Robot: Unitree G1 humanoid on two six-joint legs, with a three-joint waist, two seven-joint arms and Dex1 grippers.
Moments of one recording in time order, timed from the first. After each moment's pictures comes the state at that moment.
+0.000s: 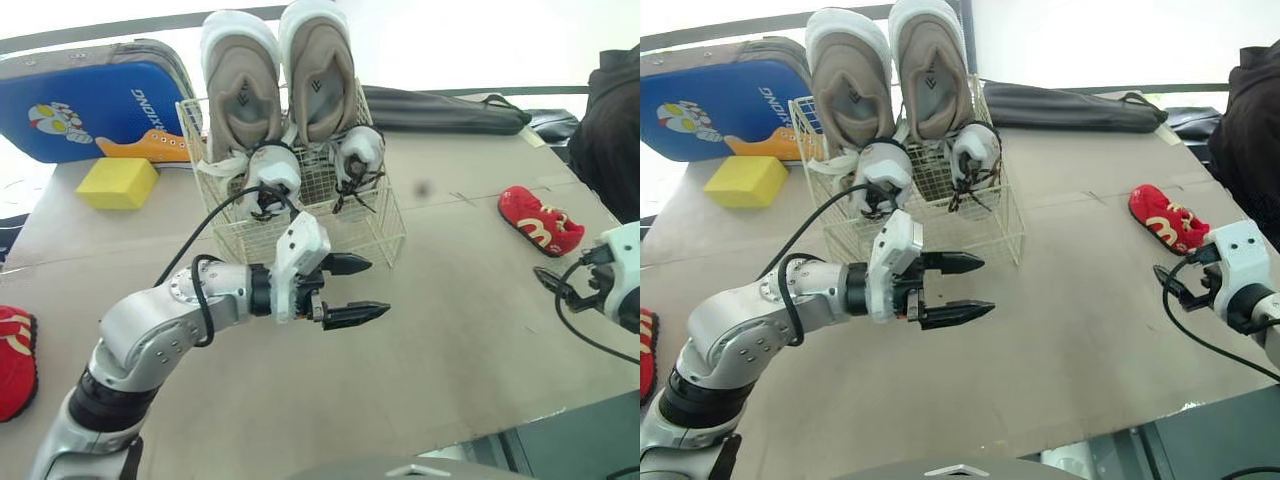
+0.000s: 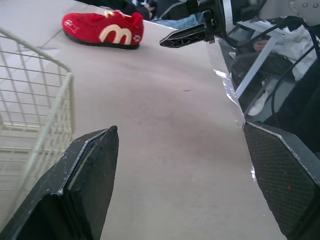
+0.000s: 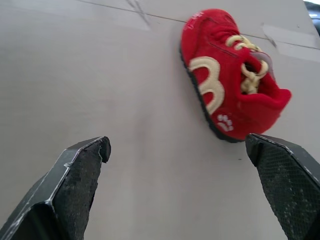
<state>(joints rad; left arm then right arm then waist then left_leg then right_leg) -0.37 0.73 -0.10 -0.61 -0.93 0.86 -0.65 0.01 -0.82 -0.41 -0.38 0.44 0.89 0.42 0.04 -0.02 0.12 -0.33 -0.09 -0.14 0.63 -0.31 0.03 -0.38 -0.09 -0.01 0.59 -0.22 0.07</state>
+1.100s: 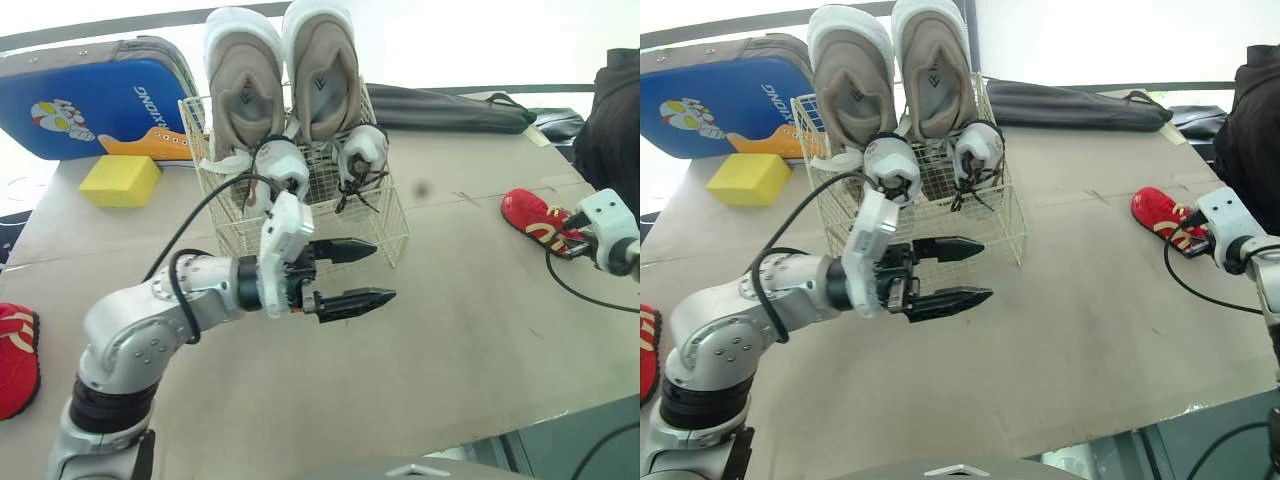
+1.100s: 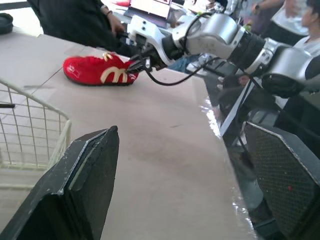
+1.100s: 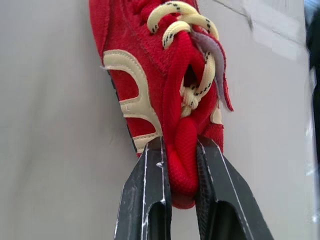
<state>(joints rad) -0.33 0.71 0.10 -0.65 -1.17 0.91 -0.67 -0.31 -1.02 -0.06 0.10 0.13 0.65 0.66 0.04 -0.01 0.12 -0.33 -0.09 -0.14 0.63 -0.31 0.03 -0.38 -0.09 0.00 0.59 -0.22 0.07</state>
